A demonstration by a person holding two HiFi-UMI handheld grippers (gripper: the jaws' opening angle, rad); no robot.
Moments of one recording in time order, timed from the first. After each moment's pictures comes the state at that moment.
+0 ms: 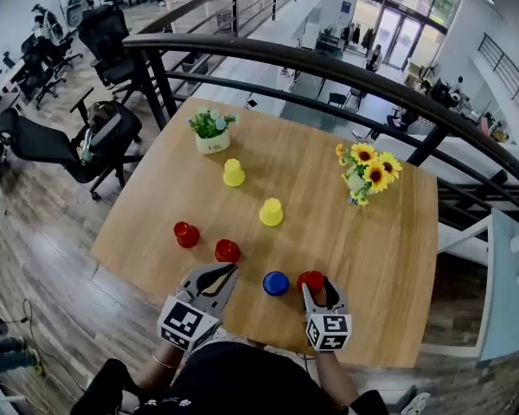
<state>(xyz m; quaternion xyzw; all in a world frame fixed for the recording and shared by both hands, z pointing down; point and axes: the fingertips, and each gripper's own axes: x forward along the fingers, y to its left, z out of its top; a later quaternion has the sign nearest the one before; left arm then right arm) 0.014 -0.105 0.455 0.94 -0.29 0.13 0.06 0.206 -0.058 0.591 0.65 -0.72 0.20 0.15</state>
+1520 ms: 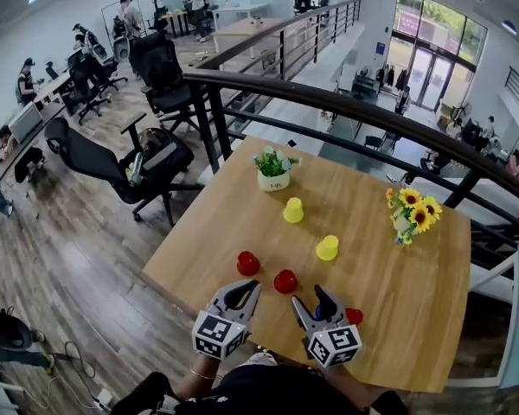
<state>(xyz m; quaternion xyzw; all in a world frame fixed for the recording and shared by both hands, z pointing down) -0.094 -0.135 0.461 0.91 -0.40 0.08 0.09 0.020 -0.113 0.490 0.51 -0.84 0.16 0.02</state>
